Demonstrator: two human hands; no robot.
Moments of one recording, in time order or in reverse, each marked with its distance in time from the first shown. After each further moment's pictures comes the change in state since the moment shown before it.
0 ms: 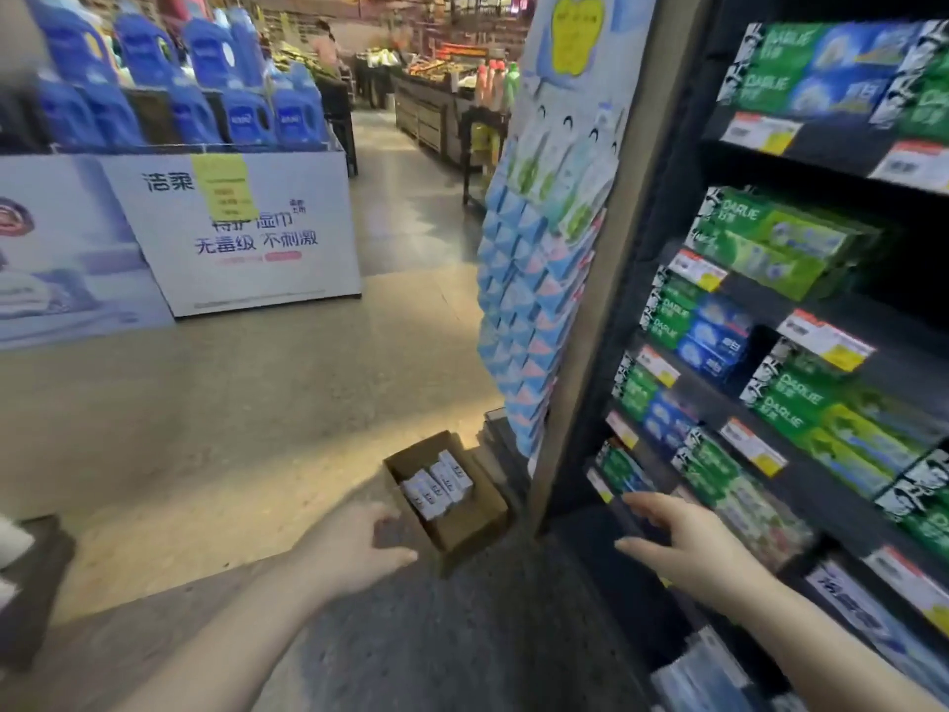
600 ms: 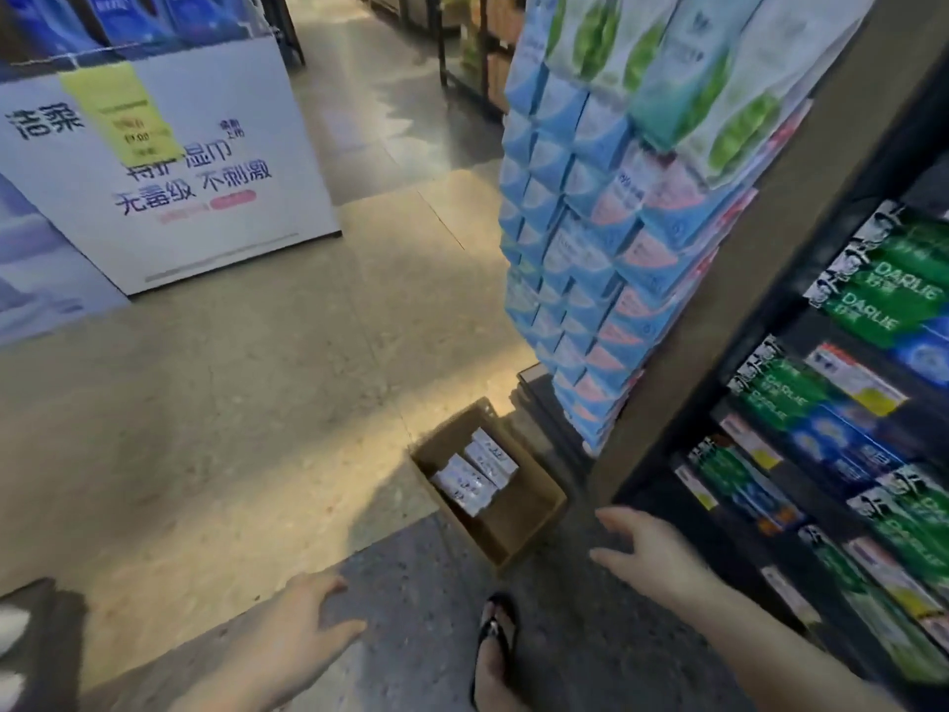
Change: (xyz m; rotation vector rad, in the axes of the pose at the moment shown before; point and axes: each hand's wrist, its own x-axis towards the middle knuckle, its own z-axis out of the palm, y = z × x) left_hand 0.259 -0.136 -0.064 0.120 -0.252 -0.200; right_hand 0.319 -0.046 0.088 0.211 -0.234 0.246
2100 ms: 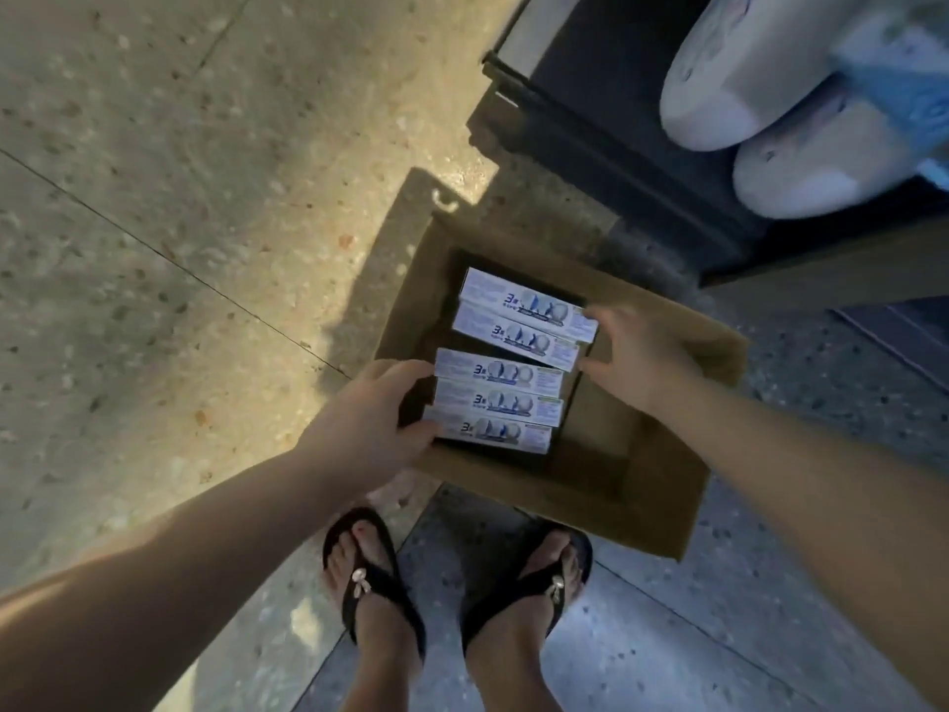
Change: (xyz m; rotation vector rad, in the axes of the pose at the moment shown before) left_hand 0.708 -0.030 0.139 0.238 -0.366 0.481; right_hand 0.624 0.094 0.268 -0.005 0.164 0.386
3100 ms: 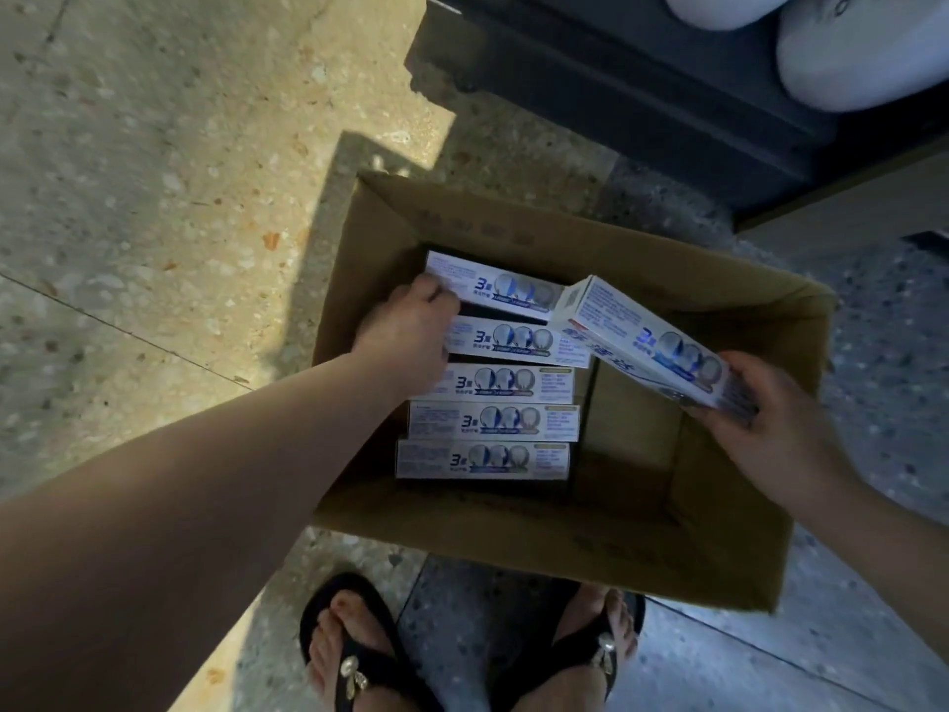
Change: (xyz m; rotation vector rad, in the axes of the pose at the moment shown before) left_hand 0.178 -0.007 0.072 0.460 0.053 0.227; right_hand -0.025 0.109 0.075 0.324 0.229 0.283
